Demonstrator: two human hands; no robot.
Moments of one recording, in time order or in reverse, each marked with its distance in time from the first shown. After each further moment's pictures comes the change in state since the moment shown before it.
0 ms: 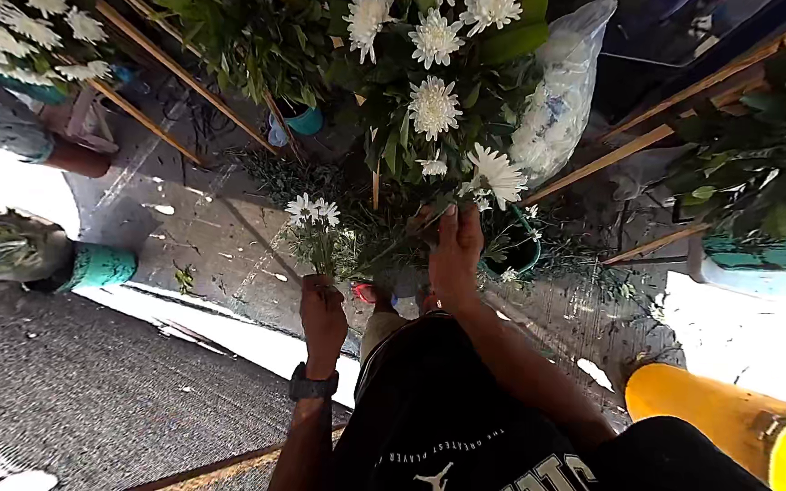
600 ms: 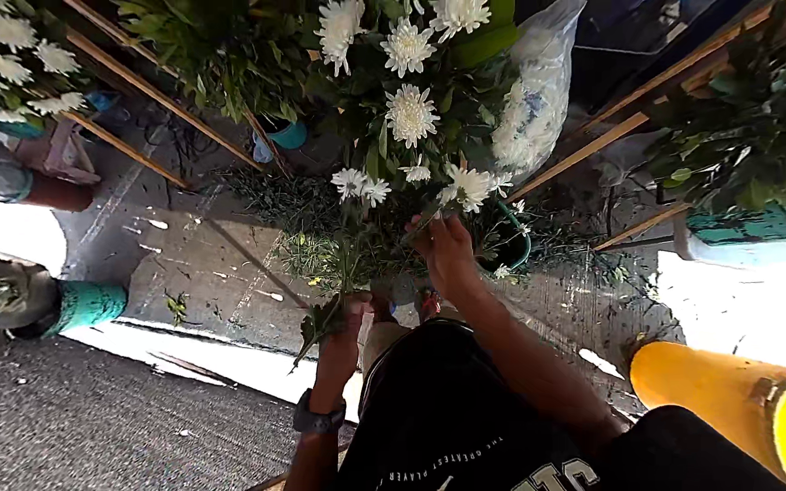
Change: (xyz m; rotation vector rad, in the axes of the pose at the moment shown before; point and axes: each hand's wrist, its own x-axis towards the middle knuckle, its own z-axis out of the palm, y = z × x) left_hand -0.021 0.014 0.017 -0.438 -0.284 0.120; right_hand 0.012 0.008 -0.026 0.115 0.059 0.361
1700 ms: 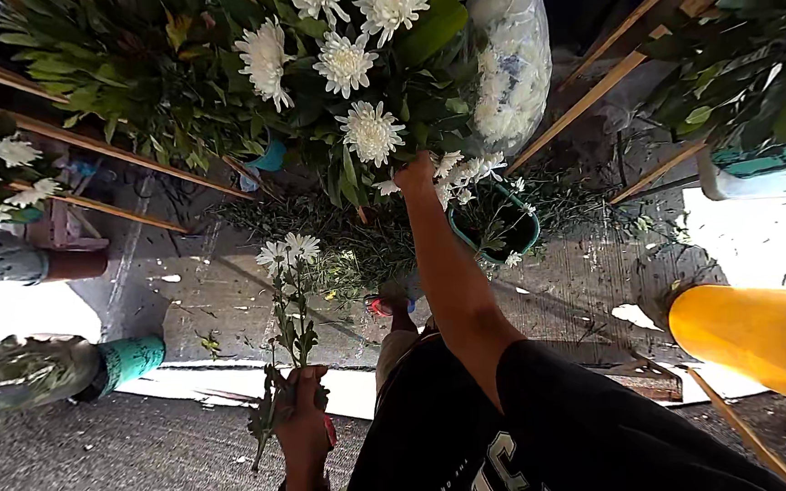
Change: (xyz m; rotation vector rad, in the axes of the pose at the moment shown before) left_hand -0.002 0.012 -0.056 0.157 0.305 -0.198; right_hand 0.268 0.015 0.005 0.753 0.649 0.062
